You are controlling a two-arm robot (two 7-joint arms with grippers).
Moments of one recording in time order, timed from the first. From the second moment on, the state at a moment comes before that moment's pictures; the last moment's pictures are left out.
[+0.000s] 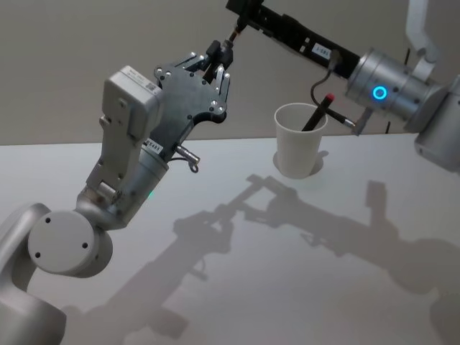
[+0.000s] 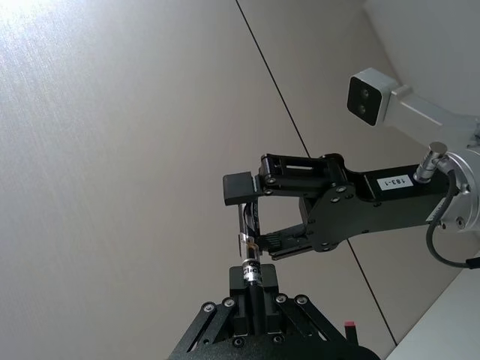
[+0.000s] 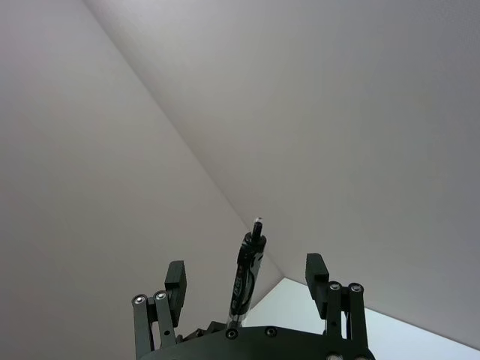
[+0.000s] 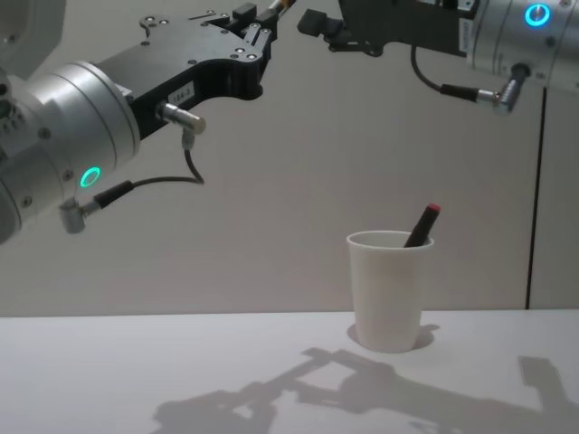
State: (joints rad) left arm -0.30 0.33 0.35 -1.64 -0.12 -0.29 -0.18; right arm 0.65 0.15 -0.32 -1.34 1.04 0.51 0.53
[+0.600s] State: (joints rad) left arm -0.30 0.33 0.35 -1.64 -0.12 -0.29 -0.18; right arm 0.66 0.14 -0.33 -1.32 1.06 0.50 0.52
